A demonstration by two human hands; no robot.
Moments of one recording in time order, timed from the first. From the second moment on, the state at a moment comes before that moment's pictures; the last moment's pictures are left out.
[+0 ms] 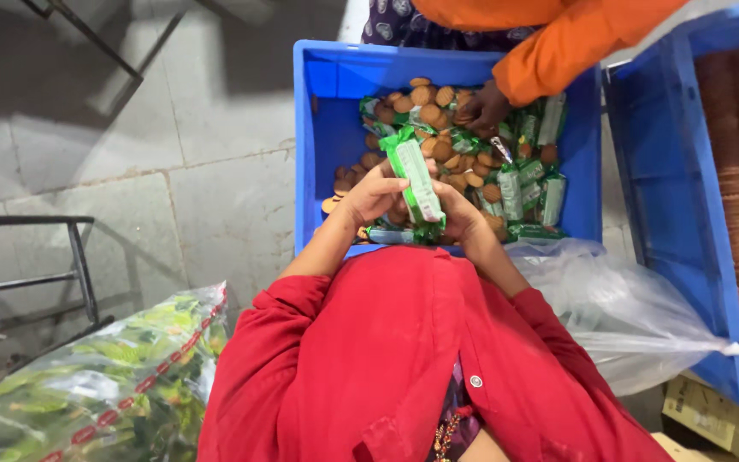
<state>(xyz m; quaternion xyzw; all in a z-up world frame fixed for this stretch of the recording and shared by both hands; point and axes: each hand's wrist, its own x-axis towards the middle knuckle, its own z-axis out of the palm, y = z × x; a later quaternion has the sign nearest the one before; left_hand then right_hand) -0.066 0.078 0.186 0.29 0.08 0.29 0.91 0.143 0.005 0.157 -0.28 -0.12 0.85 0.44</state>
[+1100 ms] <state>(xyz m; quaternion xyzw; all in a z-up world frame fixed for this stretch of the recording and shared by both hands) -0.042 0.049 0.195 0.78 0.31 0.34 0.43 0.132 -0.012 0.254 -0.67 -0.73 0.12 0.06</state>
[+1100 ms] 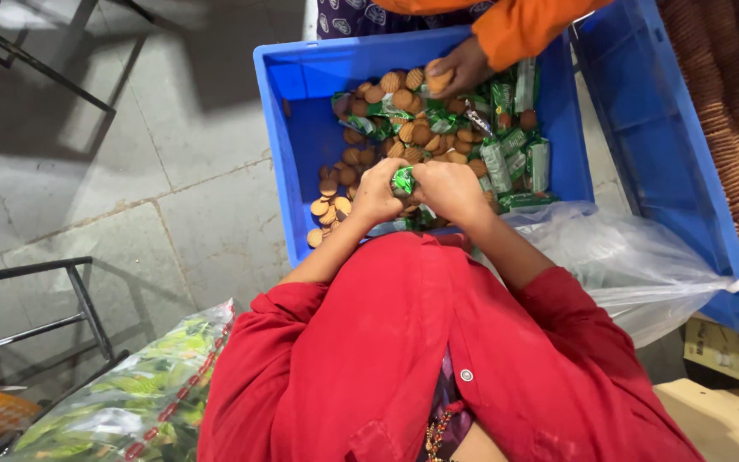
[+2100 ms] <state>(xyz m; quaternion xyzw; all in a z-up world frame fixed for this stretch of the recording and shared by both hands) -0.061 0.074 0.118 0.21 0.19 0.41 0.87 0.094 0.007 0.249 -0.61 -0.65 0.21 0.40</state>
